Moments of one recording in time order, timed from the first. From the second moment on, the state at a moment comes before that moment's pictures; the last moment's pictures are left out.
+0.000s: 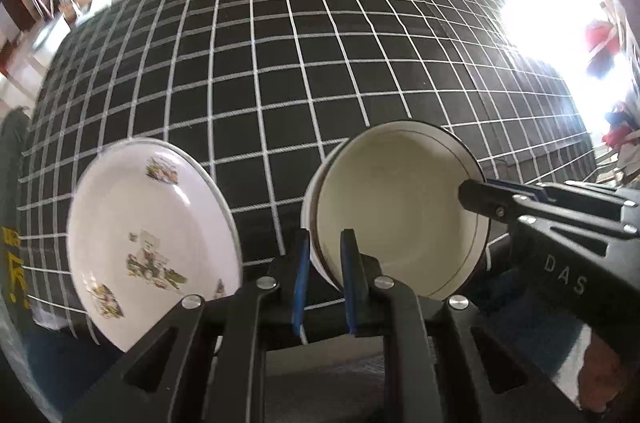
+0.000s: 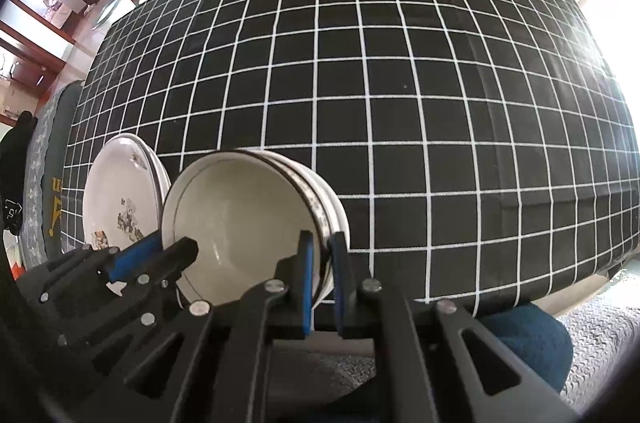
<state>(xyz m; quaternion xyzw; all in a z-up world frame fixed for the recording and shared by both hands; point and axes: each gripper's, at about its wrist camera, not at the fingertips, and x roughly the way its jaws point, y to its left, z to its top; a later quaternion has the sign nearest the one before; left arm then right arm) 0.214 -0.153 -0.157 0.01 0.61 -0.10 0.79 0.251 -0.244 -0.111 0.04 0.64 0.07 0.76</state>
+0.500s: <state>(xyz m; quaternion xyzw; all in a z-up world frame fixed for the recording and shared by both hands) 0.200 -0.133 -0.114 0.00 0.58 -0.12 0.81 0.231 -0.262 -0.084 0.04 0.58 0.08 0.81</state>
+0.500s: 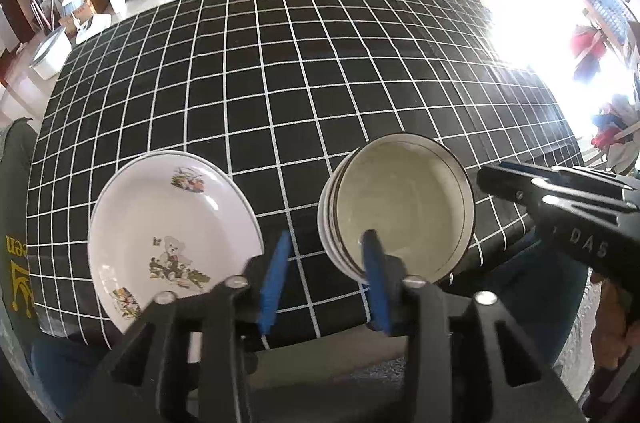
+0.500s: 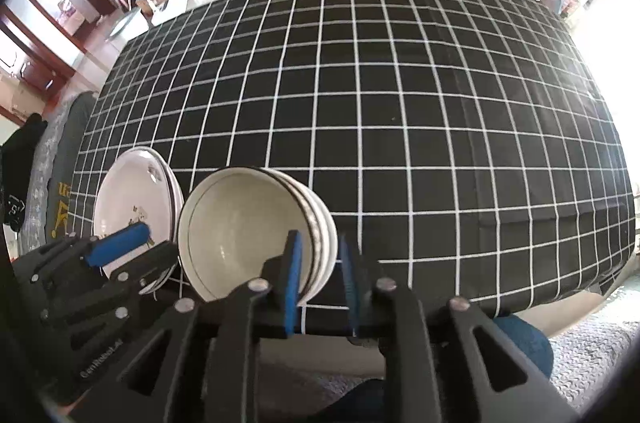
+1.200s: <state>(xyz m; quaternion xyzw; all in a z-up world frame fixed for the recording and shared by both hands) 0.191 -0.104 -0.144 -0.05 0.57 -0.21 0.80 0.214 -0.276 -0.118 0.15 0.58 0.06 0.80</state>
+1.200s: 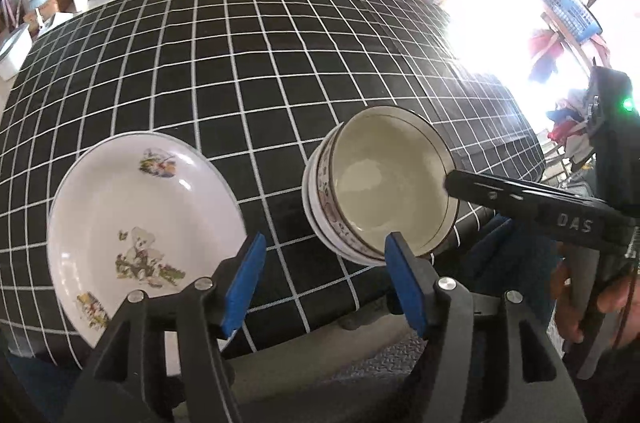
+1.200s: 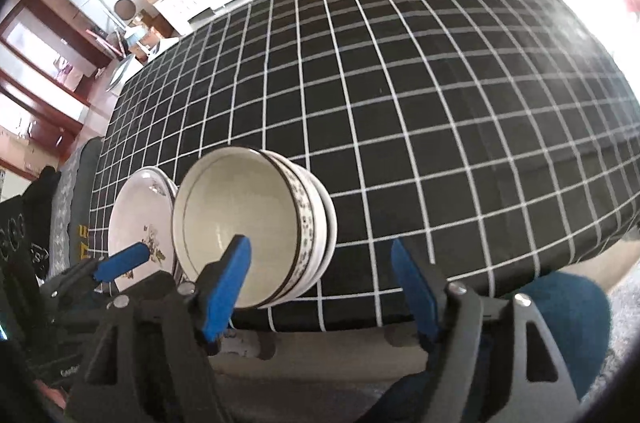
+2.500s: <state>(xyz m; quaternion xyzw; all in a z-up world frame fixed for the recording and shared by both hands) 0.239 -0.168 -0.220 -0.02 0.62 -0.25 0.74 0.225 -0.318 -0.182 0.26 0.63 0.08 0.73</state>
